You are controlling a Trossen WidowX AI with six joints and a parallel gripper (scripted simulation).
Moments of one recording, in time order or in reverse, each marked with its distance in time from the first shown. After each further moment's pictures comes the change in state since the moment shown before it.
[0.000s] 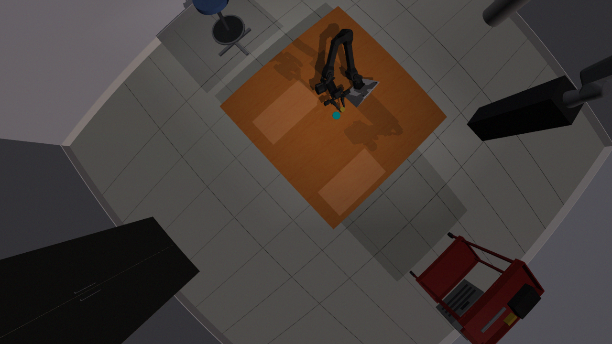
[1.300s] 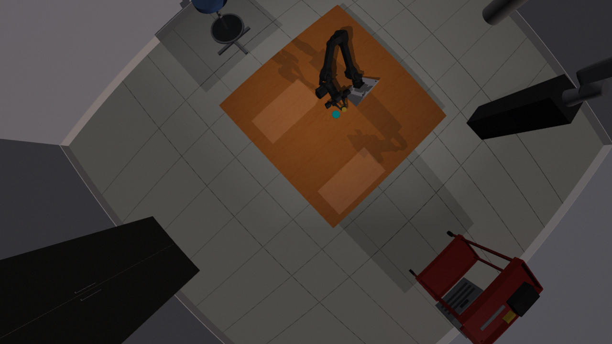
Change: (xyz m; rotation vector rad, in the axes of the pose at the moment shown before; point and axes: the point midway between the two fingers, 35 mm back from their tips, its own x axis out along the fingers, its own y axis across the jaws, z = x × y) arm 0.013 0.007 -0.007 0.125 0.250 0.121
